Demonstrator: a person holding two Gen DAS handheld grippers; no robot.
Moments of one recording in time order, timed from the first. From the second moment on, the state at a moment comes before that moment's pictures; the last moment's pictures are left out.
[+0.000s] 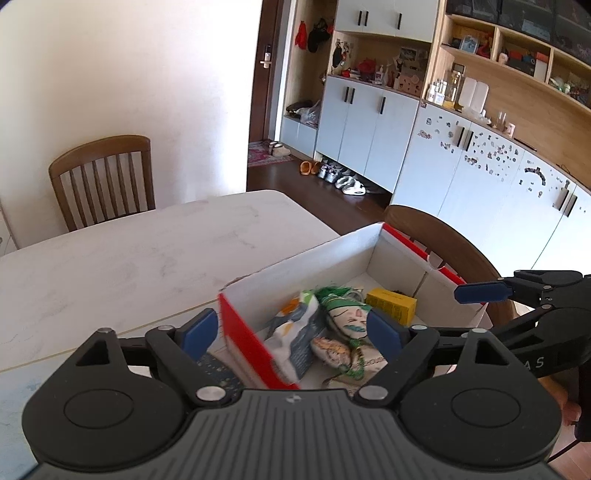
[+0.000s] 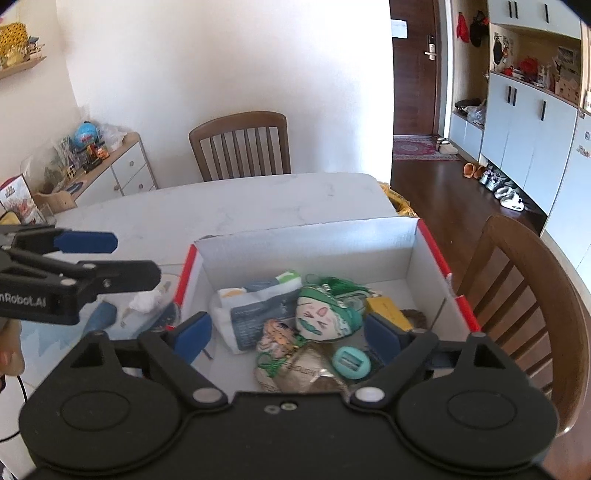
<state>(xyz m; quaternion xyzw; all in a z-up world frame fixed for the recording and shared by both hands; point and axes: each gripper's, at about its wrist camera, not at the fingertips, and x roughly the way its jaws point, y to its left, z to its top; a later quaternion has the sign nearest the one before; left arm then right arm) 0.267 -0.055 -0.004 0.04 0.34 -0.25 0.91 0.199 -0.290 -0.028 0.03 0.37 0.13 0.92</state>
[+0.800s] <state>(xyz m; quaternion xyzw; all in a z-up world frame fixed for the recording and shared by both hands) 0.284 0.058 -0.029 0.03 0.34 -0.23 0.91 0.184 -0.177 -0.030 0.02 0.37 0.16 0.92</state>
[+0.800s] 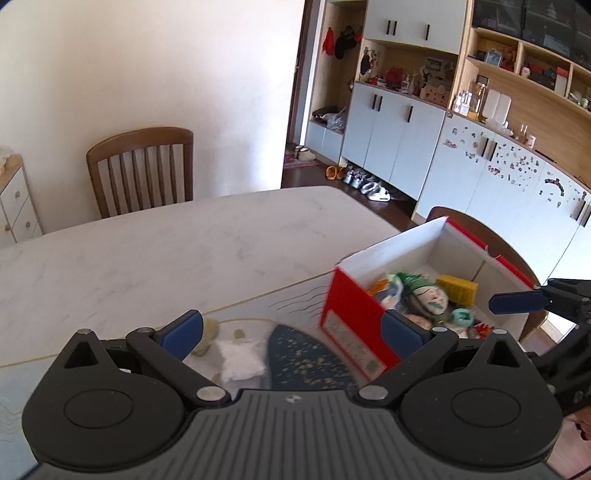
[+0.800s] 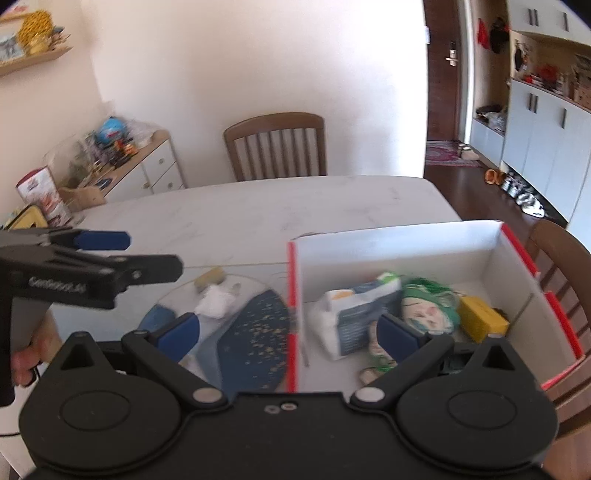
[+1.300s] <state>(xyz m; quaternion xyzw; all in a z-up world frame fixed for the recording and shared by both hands) 0.326 0.124 -0.073 0.02 0.36 -0.21 0.91 0.200 -0.103 -0.050 0.00 0.40 0.18 0.90</state>
